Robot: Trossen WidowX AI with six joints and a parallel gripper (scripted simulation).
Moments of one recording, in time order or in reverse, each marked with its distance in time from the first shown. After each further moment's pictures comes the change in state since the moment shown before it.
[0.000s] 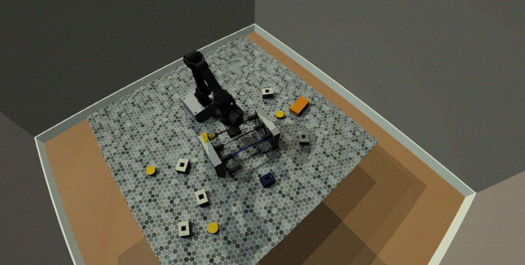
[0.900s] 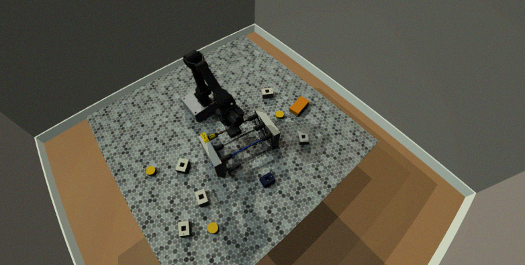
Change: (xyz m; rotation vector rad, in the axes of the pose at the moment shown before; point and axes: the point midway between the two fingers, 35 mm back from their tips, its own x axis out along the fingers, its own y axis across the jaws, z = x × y) arm 0.000 0.000 0.000 0.000 0.000 0.000
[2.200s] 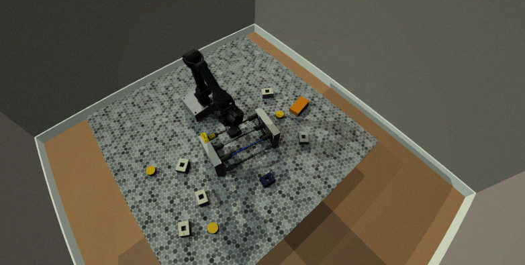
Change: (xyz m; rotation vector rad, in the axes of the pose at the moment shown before) arm 0.009 -0.005 0.001 0.002 -0.001 -0.087
